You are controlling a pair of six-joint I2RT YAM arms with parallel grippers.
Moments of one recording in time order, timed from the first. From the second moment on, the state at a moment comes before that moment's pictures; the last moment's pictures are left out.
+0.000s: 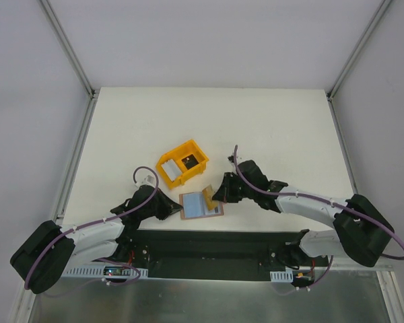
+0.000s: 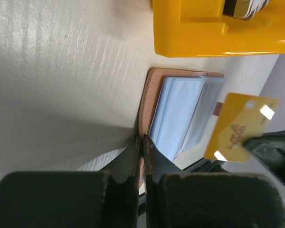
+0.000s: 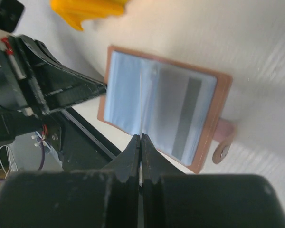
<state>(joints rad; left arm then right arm) -0.67 0.97 0.08 0.19 0.10 -1.31 0.82 1.30 0.62 -0.02 -0.24 0.77</state>
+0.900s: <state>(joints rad) -0.67 0.96 0.08 0.19 0.10 -1.33 0.83 1.46 0.42 0.45 -0.24 0.94</state>
